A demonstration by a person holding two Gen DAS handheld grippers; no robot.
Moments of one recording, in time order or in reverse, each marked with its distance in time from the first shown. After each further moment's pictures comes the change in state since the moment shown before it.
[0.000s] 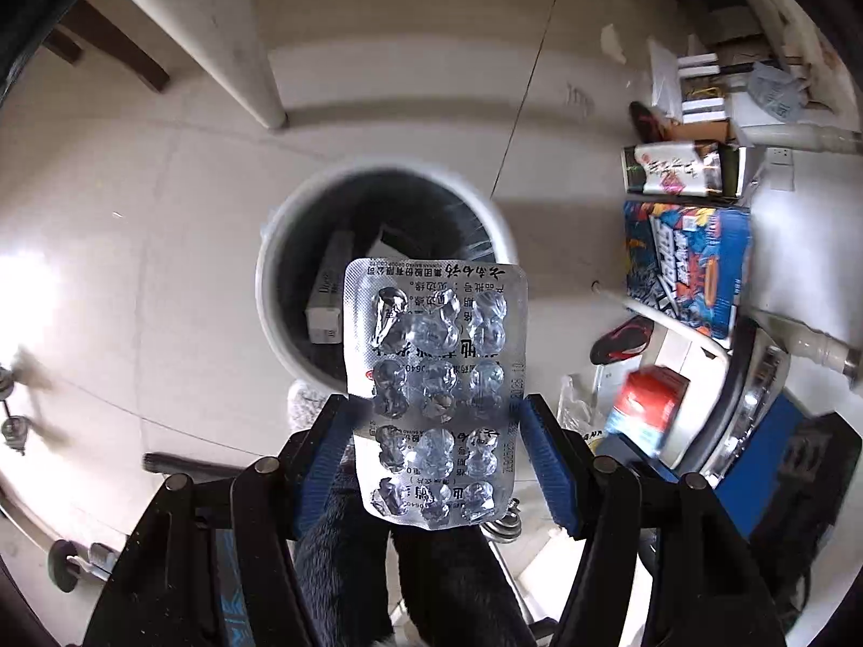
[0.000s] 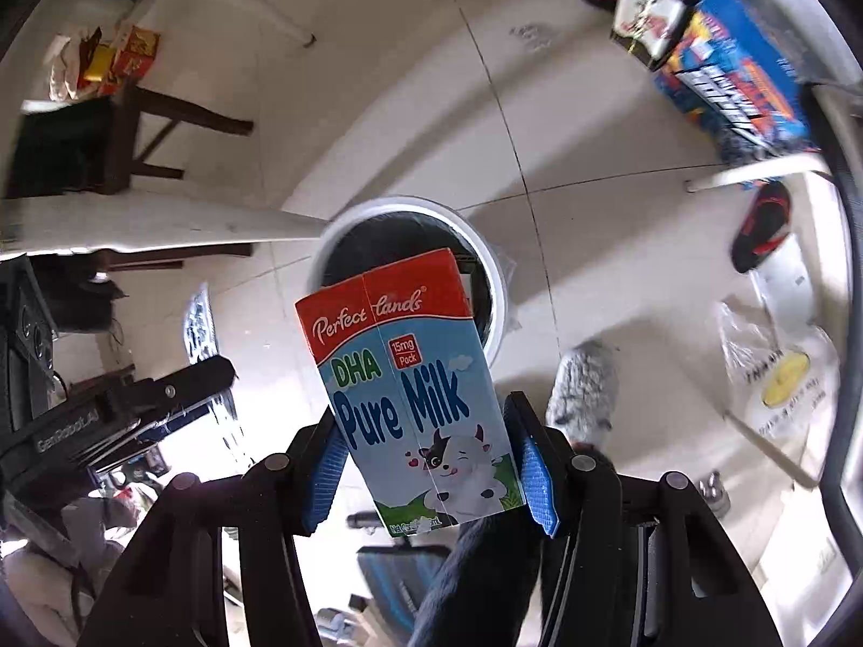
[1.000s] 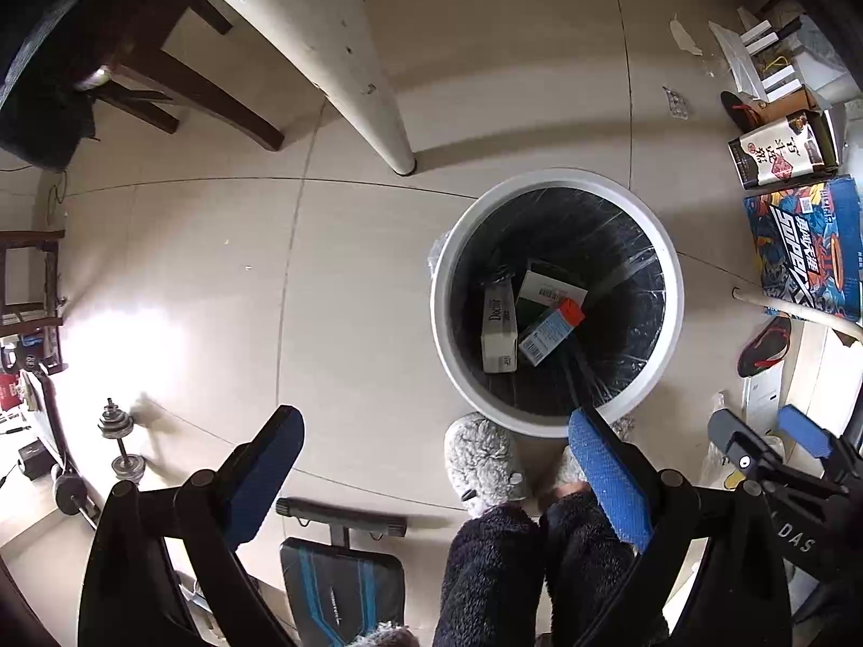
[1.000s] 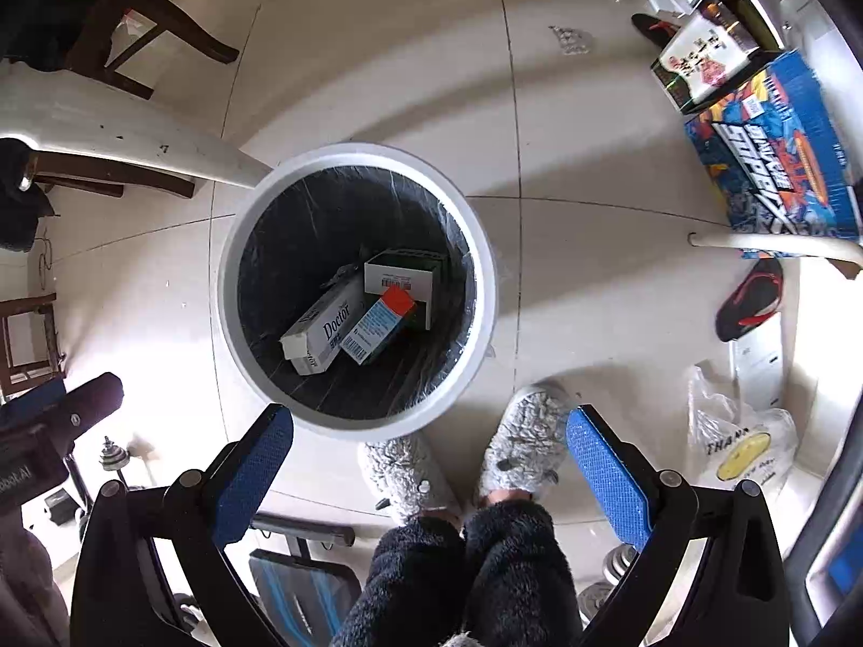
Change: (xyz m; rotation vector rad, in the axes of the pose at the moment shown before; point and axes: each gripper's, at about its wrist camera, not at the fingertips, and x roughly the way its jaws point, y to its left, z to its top) left arm -0.024 0.037 -0.039 0.090 -0.176 0.390; right arm 0.069 0.024 0.003 -0.206 0.003 -0.198
